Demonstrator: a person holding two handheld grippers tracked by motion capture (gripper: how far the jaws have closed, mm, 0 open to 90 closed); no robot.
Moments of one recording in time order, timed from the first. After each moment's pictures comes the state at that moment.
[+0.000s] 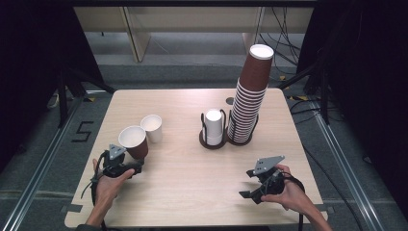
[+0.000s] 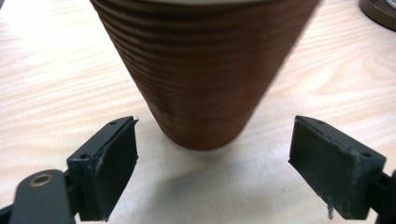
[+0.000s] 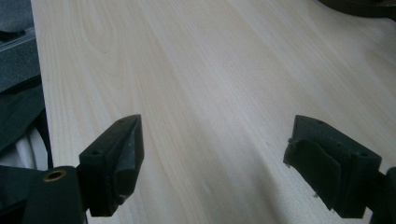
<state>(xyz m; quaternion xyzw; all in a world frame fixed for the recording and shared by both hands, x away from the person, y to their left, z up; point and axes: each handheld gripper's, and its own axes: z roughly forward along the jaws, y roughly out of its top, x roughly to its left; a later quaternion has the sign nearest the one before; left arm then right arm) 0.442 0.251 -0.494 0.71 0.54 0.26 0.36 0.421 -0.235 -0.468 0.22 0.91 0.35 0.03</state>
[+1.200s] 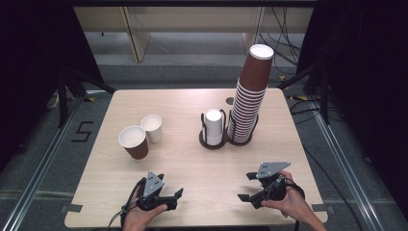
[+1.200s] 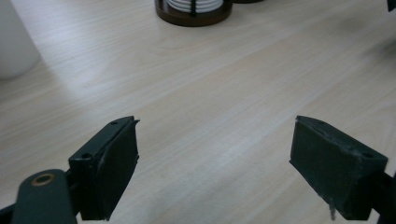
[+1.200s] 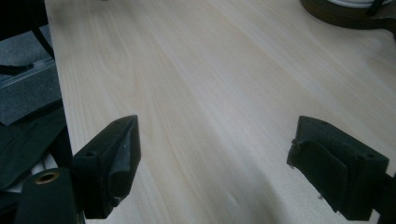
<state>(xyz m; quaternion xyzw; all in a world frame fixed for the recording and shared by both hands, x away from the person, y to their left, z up) 0.359 0.137 -0.498 0.77 0.41 0.20 0.44 0.403 -0.236 -0.469 0.24 0.88 0.40 0.04</state>
